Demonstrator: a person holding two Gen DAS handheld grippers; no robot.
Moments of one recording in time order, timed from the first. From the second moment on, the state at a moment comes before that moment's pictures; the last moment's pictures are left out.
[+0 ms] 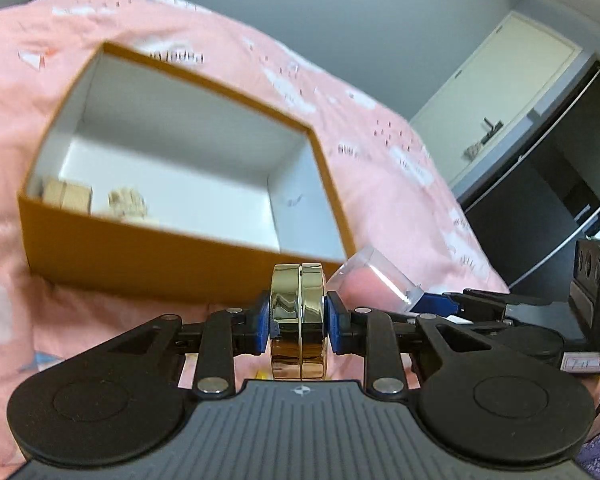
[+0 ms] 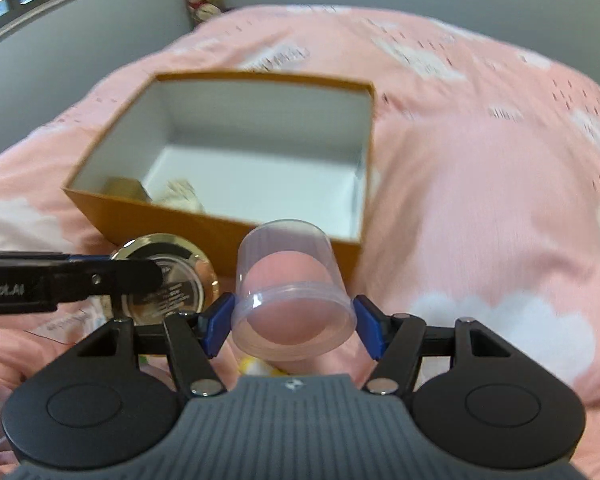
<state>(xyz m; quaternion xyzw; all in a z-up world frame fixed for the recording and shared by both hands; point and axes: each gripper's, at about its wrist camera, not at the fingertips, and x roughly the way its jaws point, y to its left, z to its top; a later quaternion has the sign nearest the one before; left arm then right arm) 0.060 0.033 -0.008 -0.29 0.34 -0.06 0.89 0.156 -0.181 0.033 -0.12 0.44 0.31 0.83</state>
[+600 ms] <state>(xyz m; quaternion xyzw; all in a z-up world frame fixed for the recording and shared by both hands) 0.103 0.100 0.027 -0.30 0.30 -0.01 0.90 0.208 -0.120 0.081 -0.16 0.40 0.39 0.82</state>
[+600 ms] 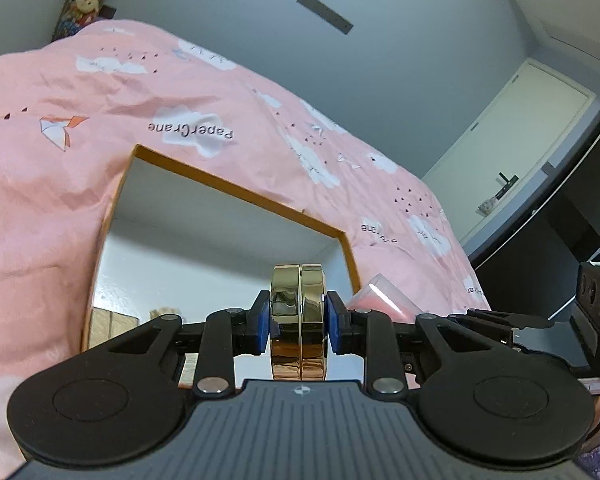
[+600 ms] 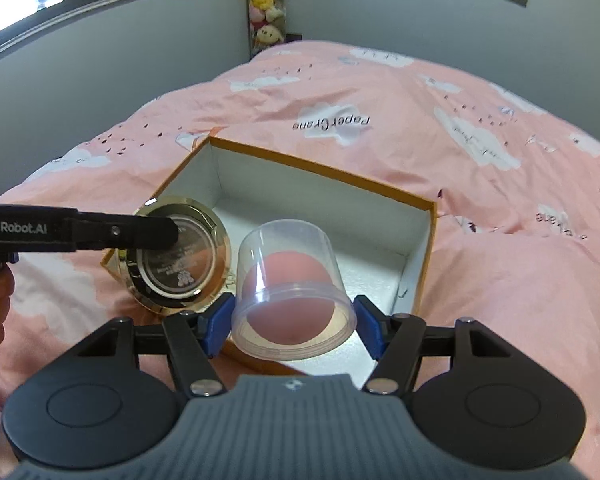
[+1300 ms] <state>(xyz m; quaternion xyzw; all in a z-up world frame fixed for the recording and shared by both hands) 0.190 0.098 -0.066 -0.33 0.46 -0.01 0.83 0.269 -0.067 0.012 -0.30 0.49 0.40 0.71</state>
